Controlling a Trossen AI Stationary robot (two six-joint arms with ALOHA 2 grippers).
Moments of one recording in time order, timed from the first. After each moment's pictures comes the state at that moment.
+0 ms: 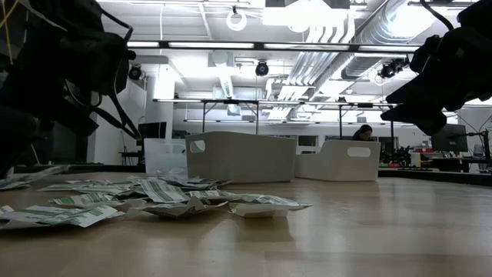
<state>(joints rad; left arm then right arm) -0.22 1.47 0.63 -0.96 0.13 -0.82 0.12 0.33 0.05 -0.02 0.25 0.52</state>
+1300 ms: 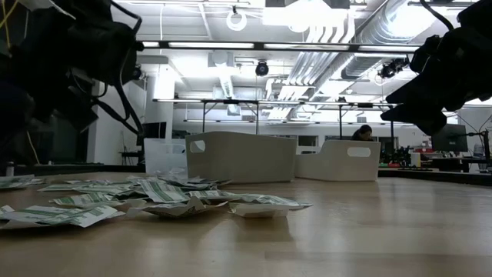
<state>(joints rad) -0.22 1.48 0.75 -1.09 0.22 -0.76 0.12 0.33 0.05 -0.02 0.25 0.52</state>
